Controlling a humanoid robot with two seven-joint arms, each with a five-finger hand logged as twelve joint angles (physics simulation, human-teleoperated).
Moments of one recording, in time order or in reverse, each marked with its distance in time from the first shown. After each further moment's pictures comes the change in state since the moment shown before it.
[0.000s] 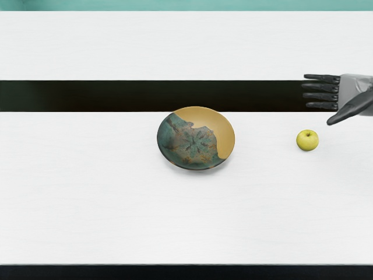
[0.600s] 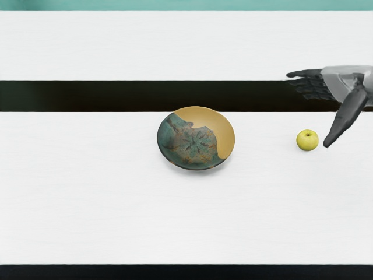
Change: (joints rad) left arm 0.000 0.000 0.000 0.000 0.000 0.000 0.000; right arm 0.084 -0.181 -0.040 0.526 -0.408 -0.136 0.000
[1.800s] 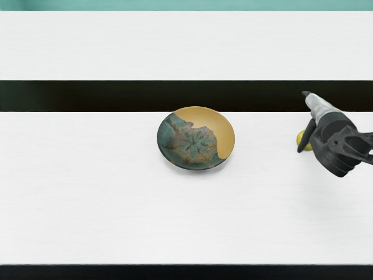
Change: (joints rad) left arm 0.000 0.000 0.000 0.000 0.000 0.000 0.000; right arm 0.477 0.436 -1.197 -0.233 -0.245 -1.085 0.000
